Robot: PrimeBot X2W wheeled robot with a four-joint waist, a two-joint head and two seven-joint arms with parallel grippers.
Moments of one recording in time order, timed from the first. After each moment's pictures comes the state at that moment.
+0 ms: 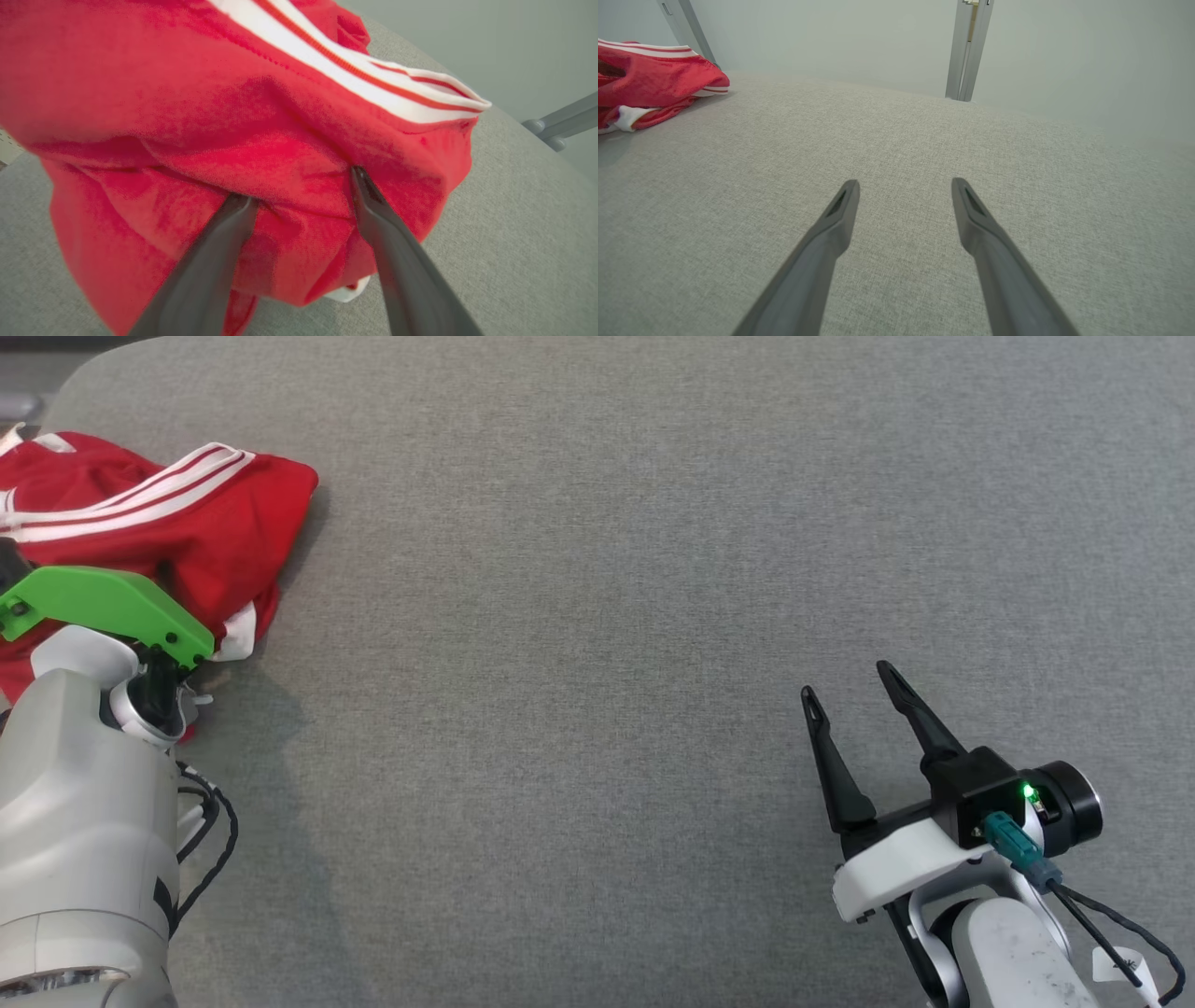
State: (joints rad) left arm -0.94 0.21 0.07 1.15 -0.57 0.04 0.11; right arm -0.11 -0.05 0.14 0.04 -0.05 0.13 -0.12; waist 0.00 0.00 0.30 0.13
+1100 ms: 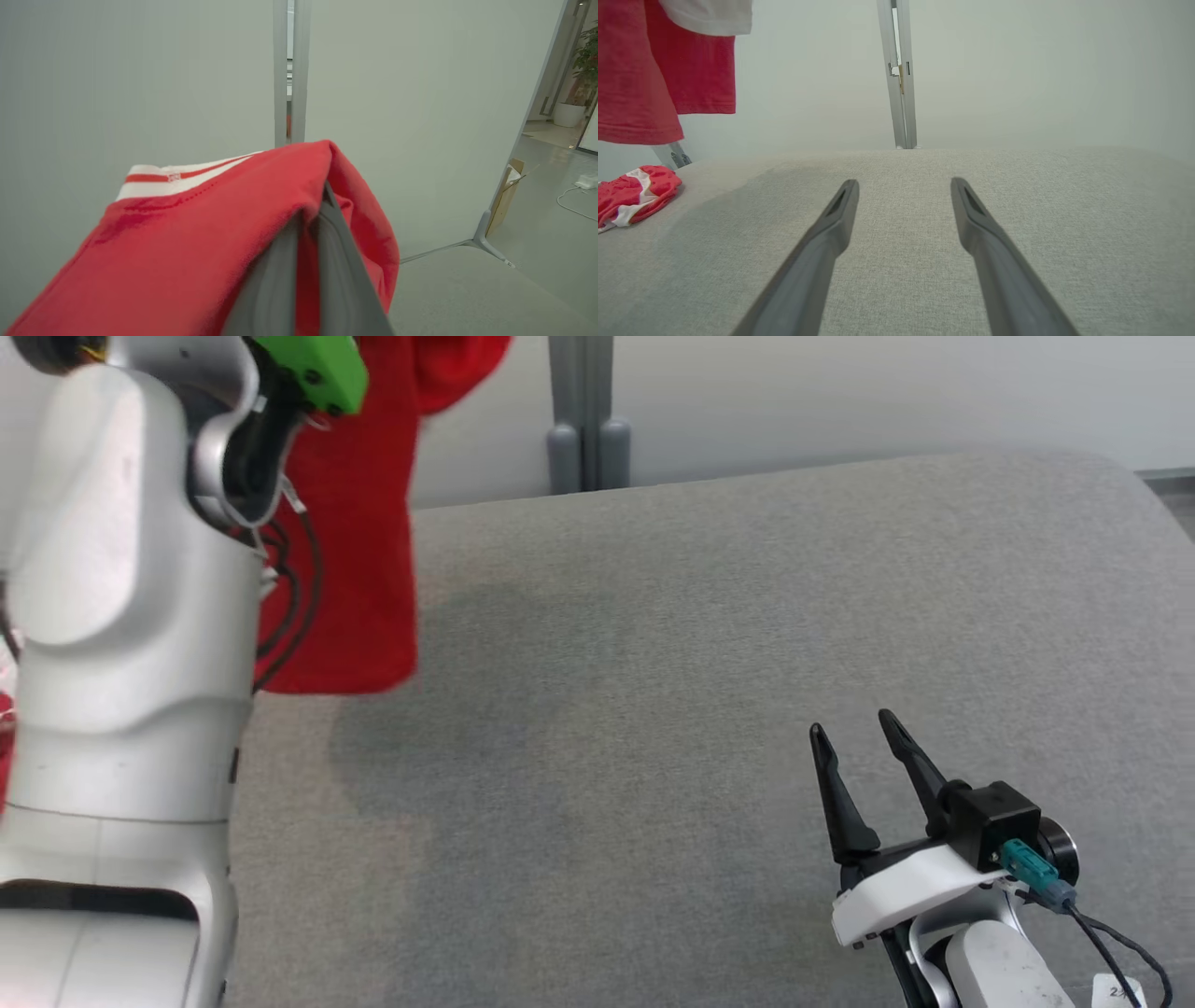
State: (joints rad) left arm -1.12 0.14 -0.24 0.56 -0.50 -0.12 0.27; right arm -0.11 -0.05 0.14 0.22 0.14 0.13 -0.25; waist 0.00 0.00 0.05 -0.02
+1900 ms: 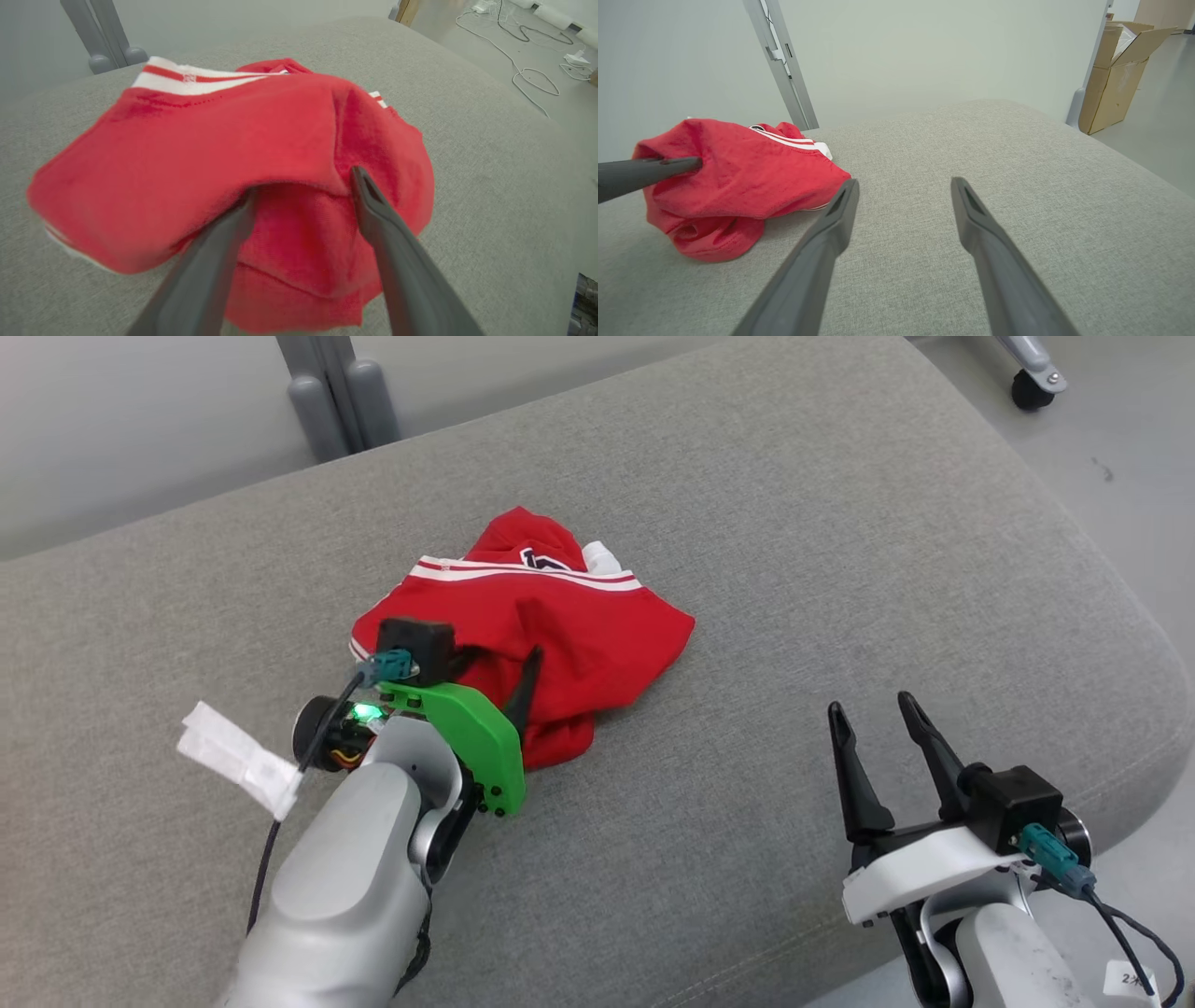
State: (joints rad) left arm -0.64 0.05 -0.49 0.73 -0.47 -0.09 0.07; right arm -0.14 -0.05 0.12 0.24 0.18 0.13 -0.26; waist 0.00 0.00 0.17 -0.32
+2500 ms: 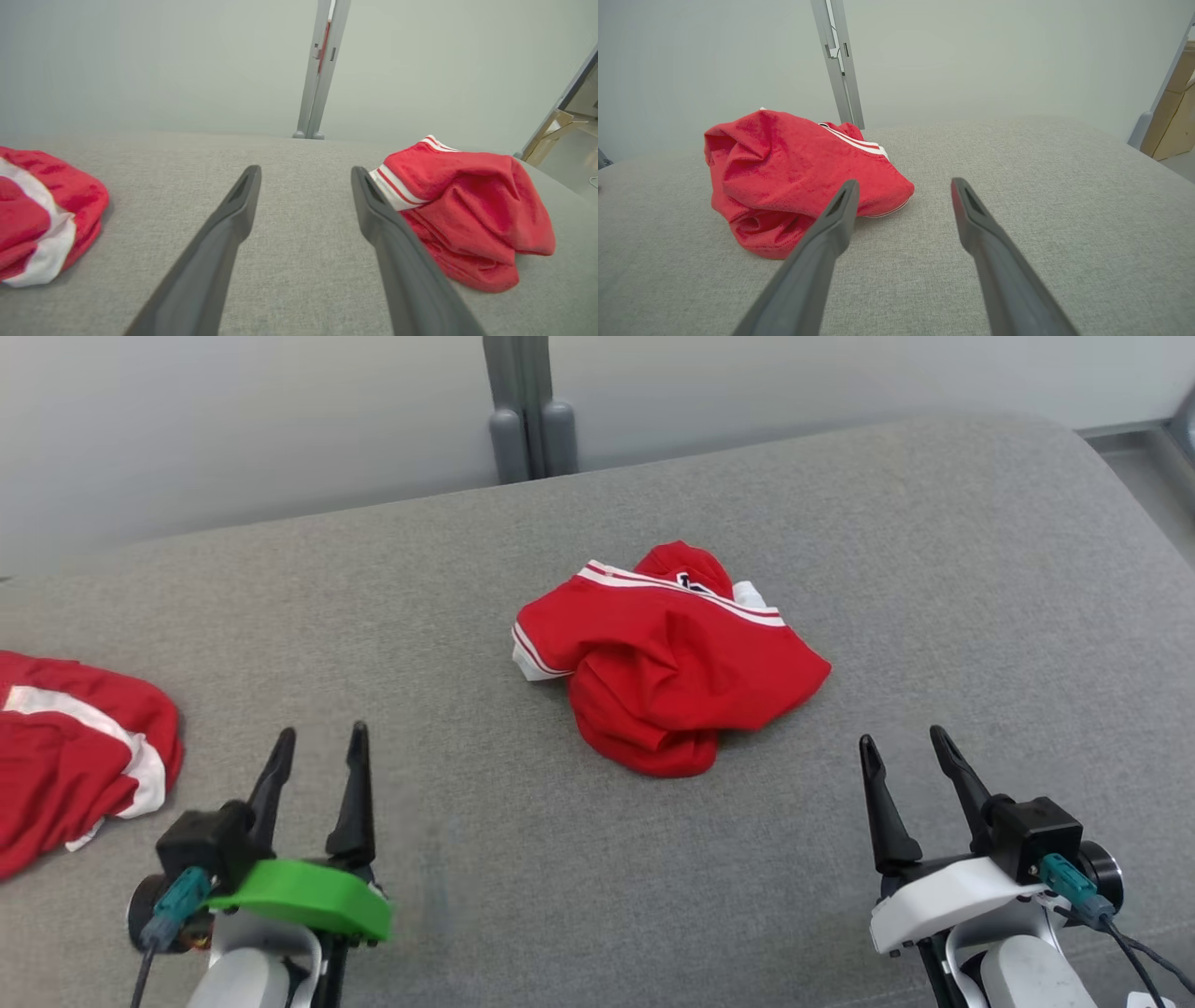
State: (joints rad) left arm -0.19 0.22 -0.30 0.28 -0.53 0.04 -0.25; right arm -0.08 -0.05 0.05 0.24 0.12 0.13 -0.26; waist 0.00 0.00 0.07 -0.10
